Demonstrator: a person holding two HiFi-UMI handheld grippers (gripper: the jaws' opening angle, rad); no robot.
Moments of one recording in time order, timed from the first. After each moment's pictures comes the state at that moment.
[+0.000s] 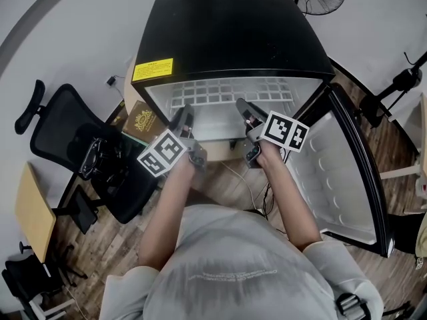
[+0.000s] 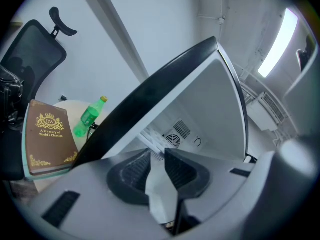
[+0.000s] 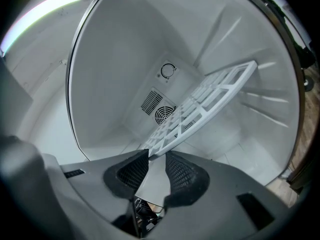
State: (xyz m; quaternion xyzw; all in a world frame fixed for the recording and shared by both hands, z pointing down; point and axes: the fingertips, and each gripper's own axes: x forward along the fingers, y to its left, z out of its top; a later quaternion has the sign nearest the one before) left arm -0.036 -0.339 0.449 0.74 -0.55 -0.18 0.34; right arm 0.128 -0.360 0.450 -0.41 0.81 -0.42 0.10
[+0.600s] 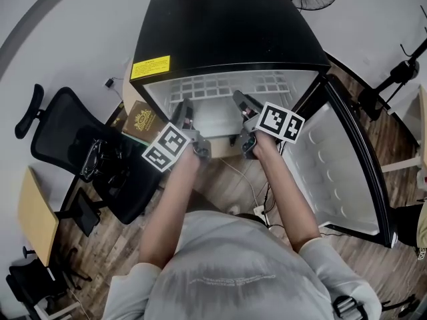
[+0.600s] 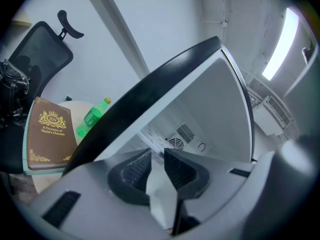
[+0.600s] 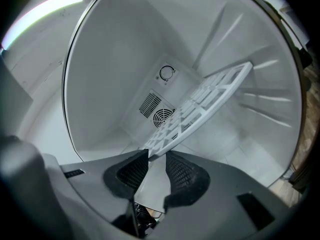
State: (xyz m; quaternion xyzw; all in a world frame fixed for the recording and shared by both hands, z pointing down) left arm -0.037 -0.346 0.451 0.72 -0.57 -0.20 0.34; right arm 0.127 -0.368 0.451 -0.42 0.80 -0.41 0.12
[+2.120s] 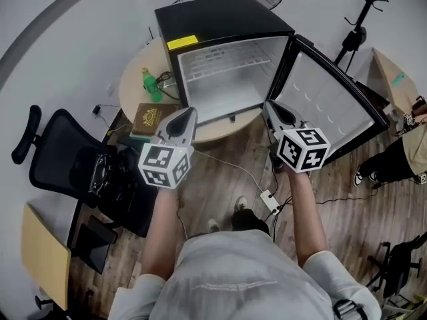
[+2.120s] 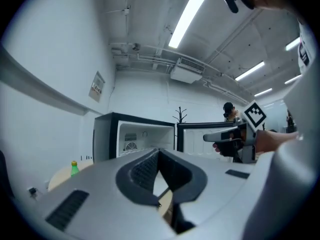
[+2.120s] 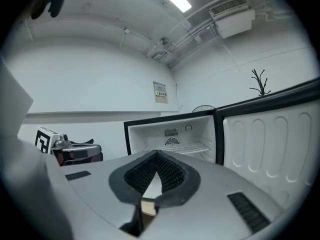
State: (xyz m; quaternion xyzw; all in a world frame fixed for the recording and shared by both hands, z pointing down) left arm -0.077 -0.147 0.344 0.93 -0.36 0.02 0.00; right arm 0.109 -0.114 0.331 -0.61 0.79 -0.09 -0.01
